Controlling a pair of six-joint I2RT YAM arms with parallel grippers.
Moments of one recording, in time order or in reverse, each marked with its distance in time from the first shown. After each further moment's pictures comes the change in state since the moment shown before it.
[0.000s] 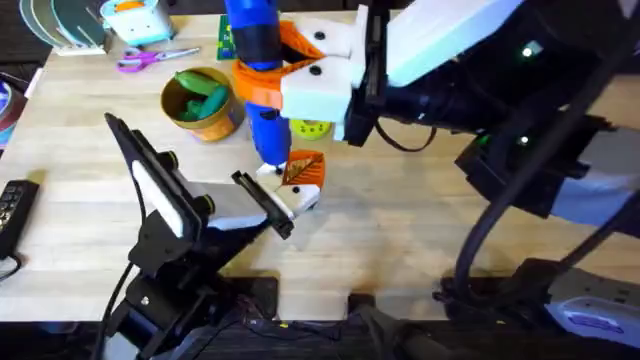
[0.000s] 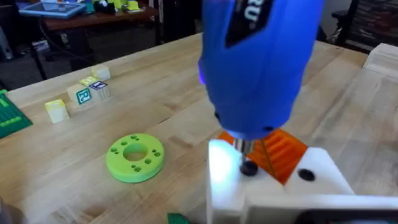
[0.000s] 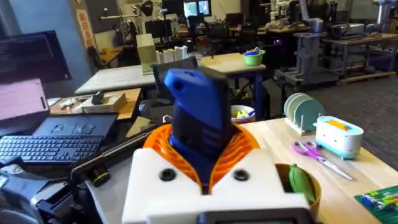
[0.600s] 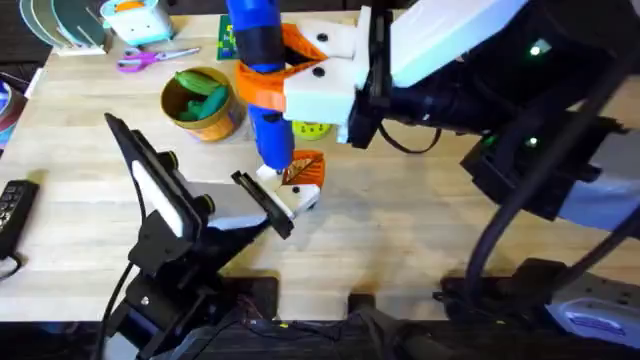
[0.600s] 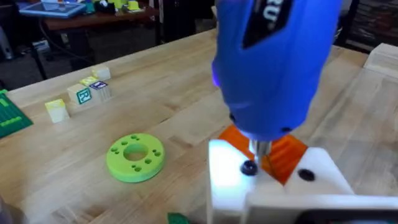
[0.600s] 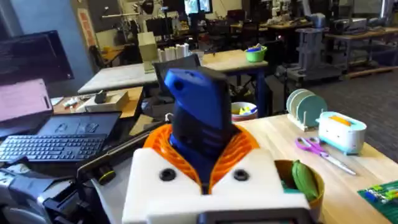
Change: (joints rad) left arm 0.000 0.000 0.000 0.000 0.000 0.000; right arm 0.000 -0.022 0.000 -0.037 -0.003 0.008
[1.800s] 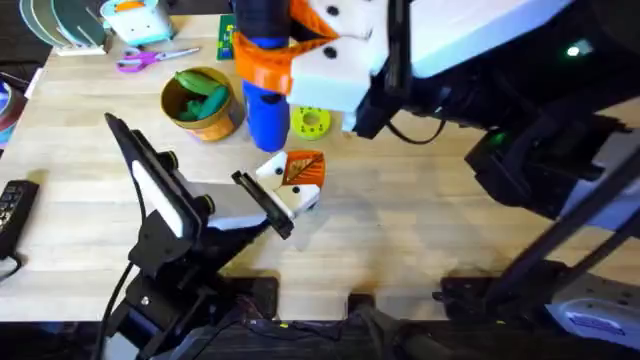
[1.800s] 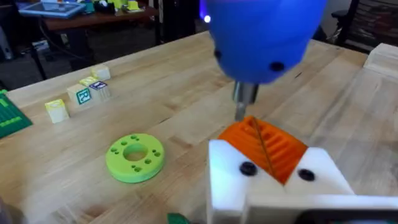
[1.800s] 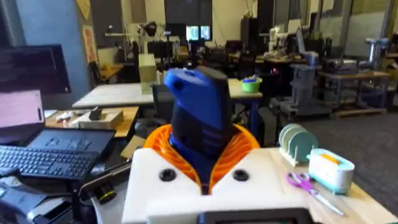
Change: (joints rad) left arm 0.000 0.000 0.000 0.000 0.000 0.000; right arm -0.012 -0.004 -0.001 0.139 -0.003 -0.006
